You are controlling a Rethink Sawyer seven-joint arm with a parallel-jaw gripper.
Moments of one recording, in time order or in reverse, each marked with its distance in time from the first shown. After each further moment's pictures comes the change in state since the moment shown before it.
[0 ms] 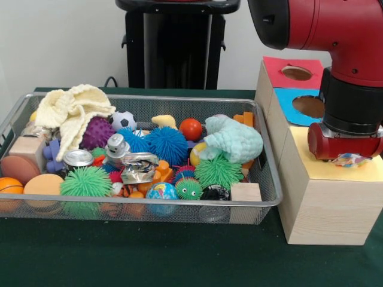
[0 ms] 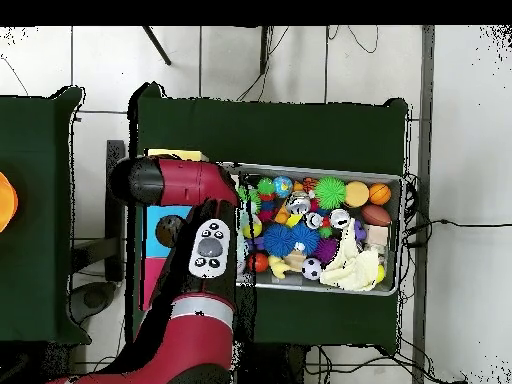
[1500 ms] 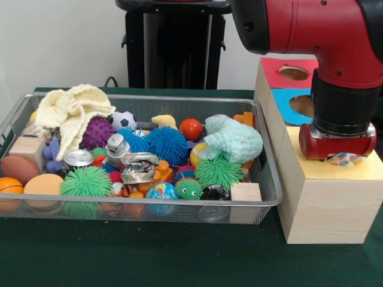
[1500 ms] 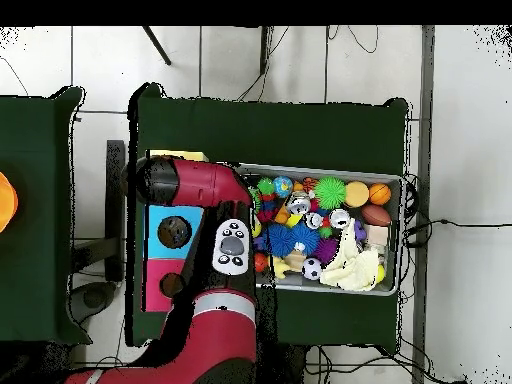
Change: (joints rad) arm -0.068 -0.032 0.077 0.057 0.002 -0.001 0.000
